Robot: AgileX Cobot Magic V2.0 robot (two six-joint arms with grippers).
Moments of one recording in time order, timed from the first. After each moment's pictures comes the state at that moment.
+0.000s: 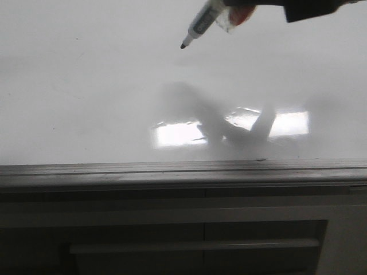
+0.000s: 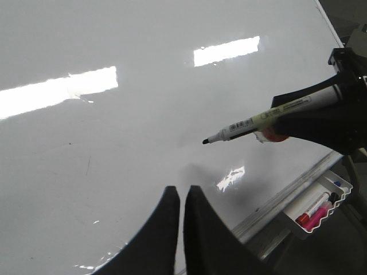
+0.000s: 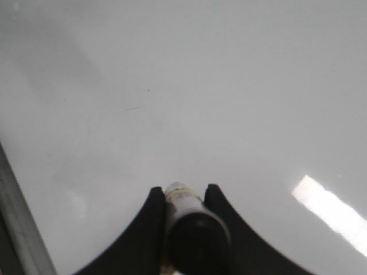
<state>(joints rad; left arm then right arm) -0.64 0.58 -0.49 -0.78 0.22 0.62 0.74 1.02 -0.58 -0.07 -0.20 -0.38</state>
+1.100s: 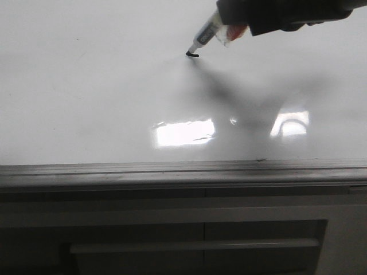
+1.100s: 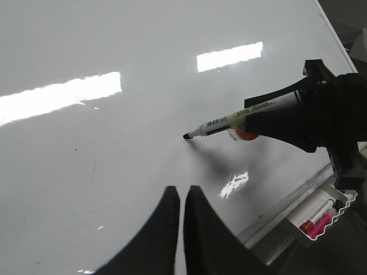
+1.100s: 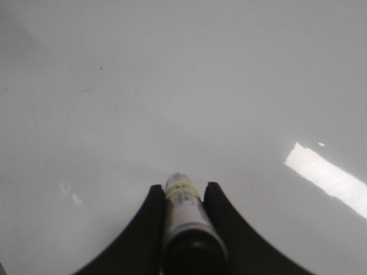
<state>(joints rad) -0.64 0.58 -0.49 -0.78 0.19 0.62 0.66 1.14 -0.61 -0.01 -0.22 -0.38</state>
